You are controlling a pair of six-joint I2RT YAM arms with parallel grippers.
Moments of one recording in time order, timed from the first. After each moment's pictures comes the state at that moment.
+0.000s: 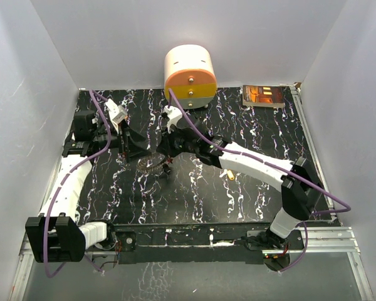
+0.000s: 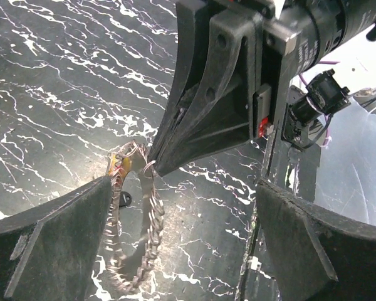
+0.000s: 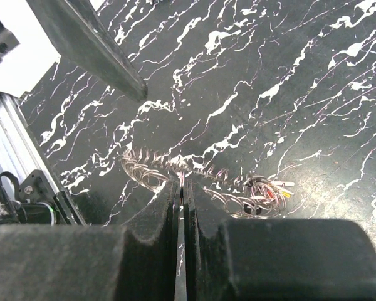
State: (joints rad) left arm 0.00 1.17 0.98 -0.44 1.22 0.21; right arm 0.89 1.65 1.31 -0.08 -0.13 0.35
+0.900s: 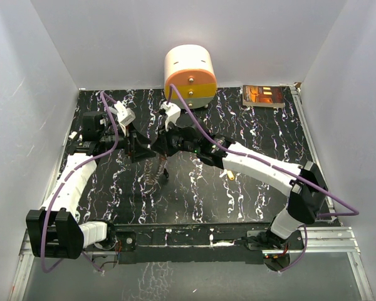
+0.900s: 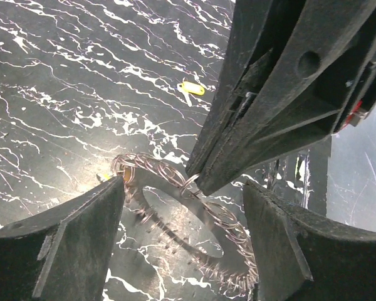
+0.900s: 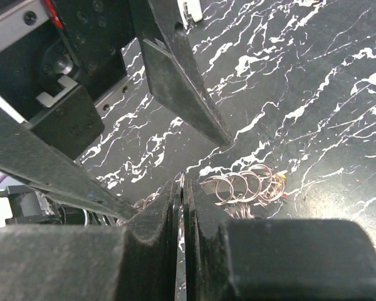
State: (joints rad) left arm -0.07 1.20 0.95 -0.38 1.19 0.25; right arm 0.93 1.60 1.37 -0.12 -0.13 0.37
